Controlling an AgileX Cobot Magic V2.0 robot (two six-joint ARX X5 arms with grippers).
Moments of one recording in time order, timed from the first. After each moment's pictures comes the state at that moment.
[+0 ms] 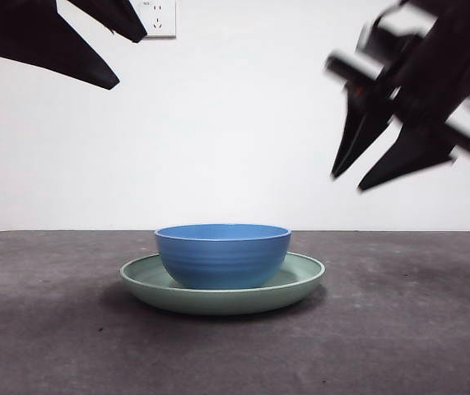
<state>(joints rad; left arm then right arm) -0.69 0.97 0.86 -0.61 0.39 -0.07 0.39 1.31 0.88 -0.35 -0.30 0.35</state>
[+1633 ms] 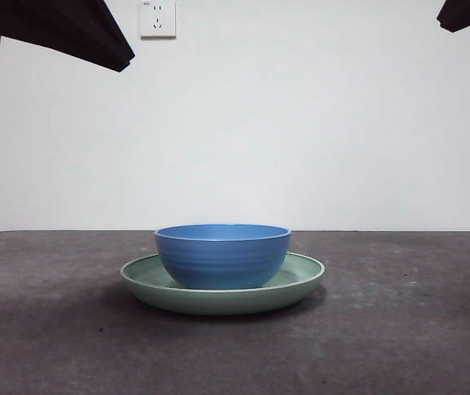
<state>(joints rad) -0.69 0.97 0.86 -0.61 0.39 -0.07 0.49 0.79 0.88 -0.88 -0.47 0.12</state>
